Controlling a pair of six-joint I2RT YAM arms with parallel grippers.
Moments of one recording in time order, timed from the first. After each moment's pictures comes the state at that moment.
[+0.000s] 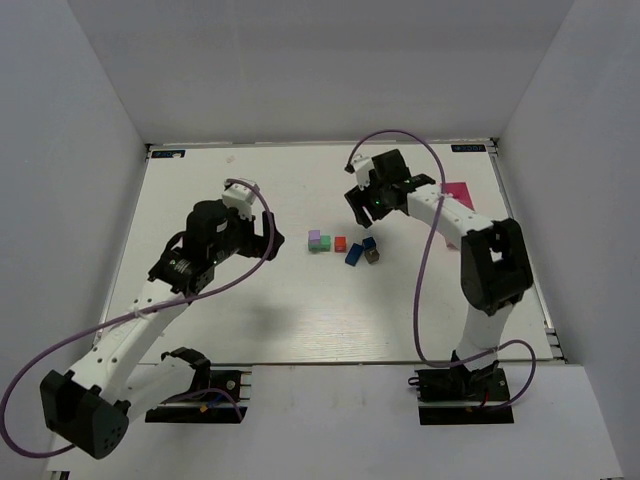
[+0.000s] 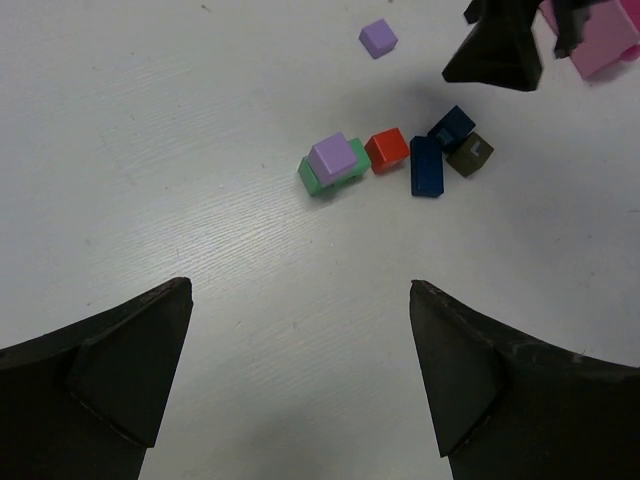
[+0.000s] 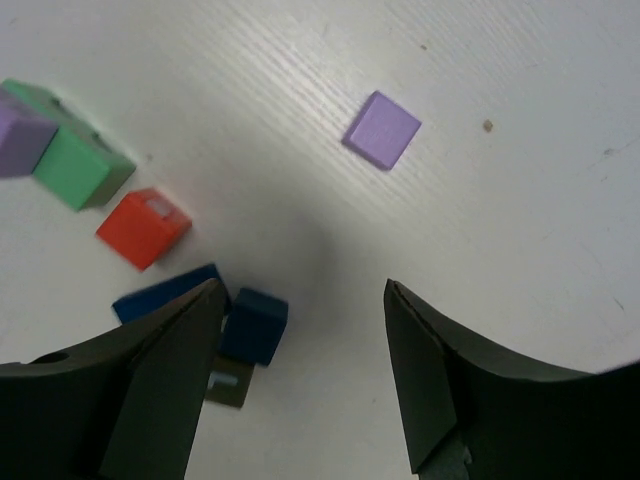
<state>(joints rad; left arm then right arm) -0.46 1.00 0.87 -0.34 0.10 -0.16 0.45 1.81 1.39 -0.45 -0.18 -0.31</state>
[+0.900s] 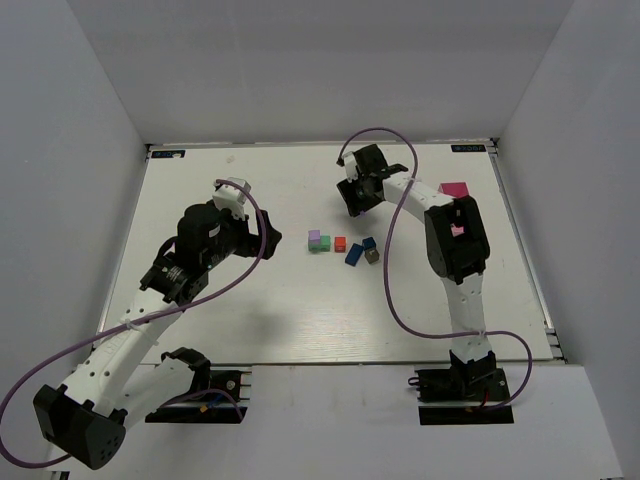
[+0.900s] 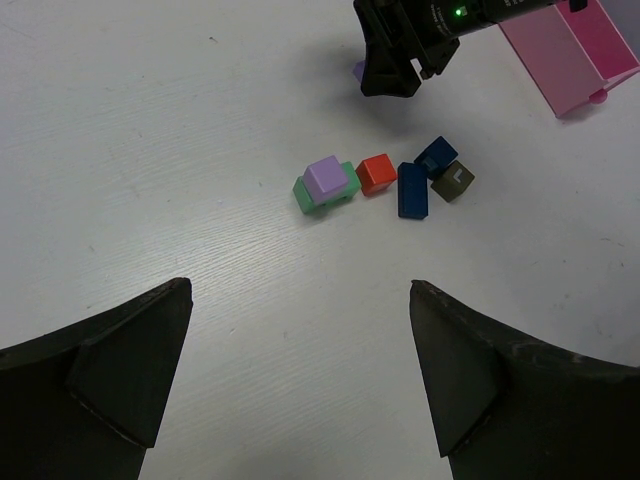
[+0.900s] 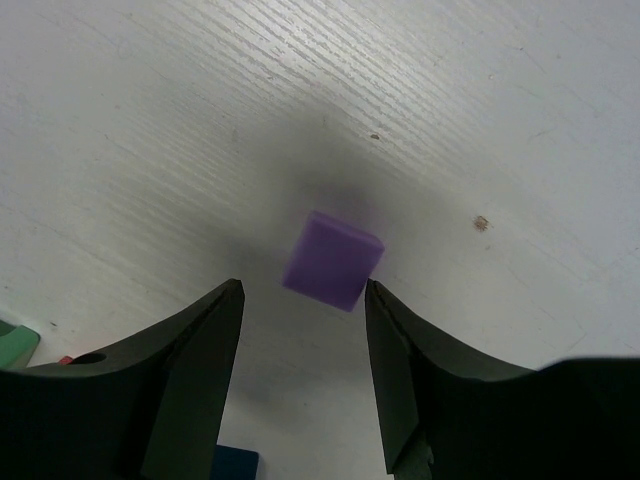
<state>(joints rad) -0.46 0.91 0.87 -0.34 0.07 -0.22 0.45 2.22 1.76 -0.52 -0.09 -0.16</state>
